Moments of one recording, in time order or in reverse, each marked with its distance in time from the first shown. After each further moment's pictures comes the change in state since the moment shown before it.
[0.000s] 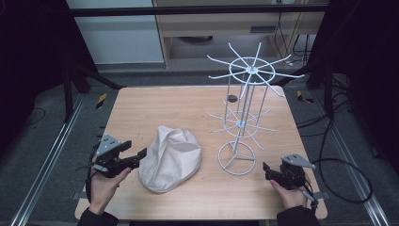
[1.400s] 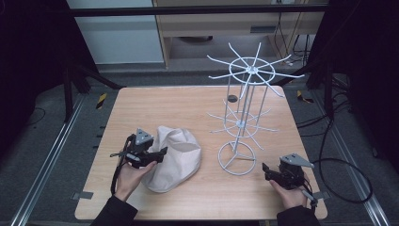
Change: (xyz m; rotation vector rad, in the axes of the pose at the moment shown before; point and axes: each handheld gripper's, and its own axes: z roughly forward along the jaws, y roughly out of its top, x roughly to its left) left arm -0.032 0.008 0.069 0.182 0.023 0.094; right arm 0.000 0.000 0.002 0.021 0.021 -0.014
